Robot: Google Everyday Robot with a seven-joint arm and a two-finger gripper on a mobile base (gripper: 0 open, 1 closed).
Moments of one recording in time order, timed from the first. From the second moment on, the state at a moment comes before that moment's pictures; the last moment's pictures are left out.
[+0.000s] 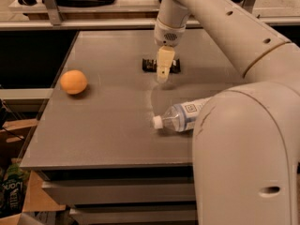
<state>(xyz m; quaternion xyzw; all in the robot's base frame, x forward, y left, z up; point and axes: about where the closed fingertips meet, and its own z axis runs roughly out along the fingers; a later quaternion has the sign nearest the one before) 0.695 -0.044 0.843 -0.71 0.70 0.04 0.12</state>
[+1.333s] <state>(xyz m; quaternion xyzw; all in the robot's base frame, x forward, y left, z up) 0.693 -0.044 0.836 -0.71 0.70 0.06 0.10</state>
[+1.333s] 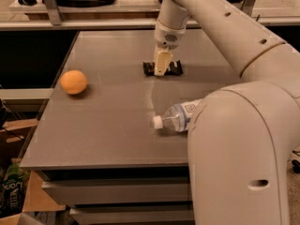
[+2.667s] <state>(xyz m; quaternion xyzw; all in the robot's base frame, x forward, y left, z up) 0.693 -0.023 0.893 -0.74 0.66 0.01 0.16</state>
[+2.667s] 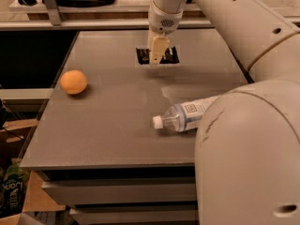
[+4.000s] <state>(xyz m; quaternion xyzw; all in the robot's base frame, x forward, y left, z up) 0.625 0.102 0.842 -0.90 0.44 0.01 0.06</state>
